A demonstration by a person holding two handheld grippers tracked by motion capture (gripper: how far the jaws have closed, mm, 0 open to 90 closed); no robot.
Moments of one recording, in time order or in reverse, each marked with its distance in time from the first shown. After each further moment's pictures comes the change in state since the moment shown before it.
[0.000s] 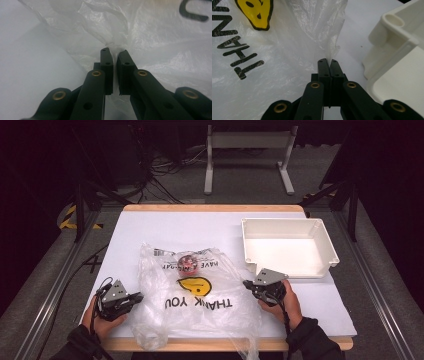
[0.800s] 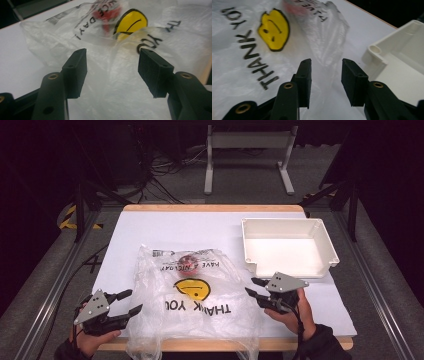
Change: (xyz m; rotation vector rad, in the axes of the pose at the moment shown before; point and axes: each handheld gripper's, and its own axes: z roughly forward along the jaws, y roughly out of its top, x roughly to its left) left arm -0.042 0.003 -0.065 -0.273 -0.031 0.034; right arm 0.017 0.012 -0.054 -0.128 0.042 0.011
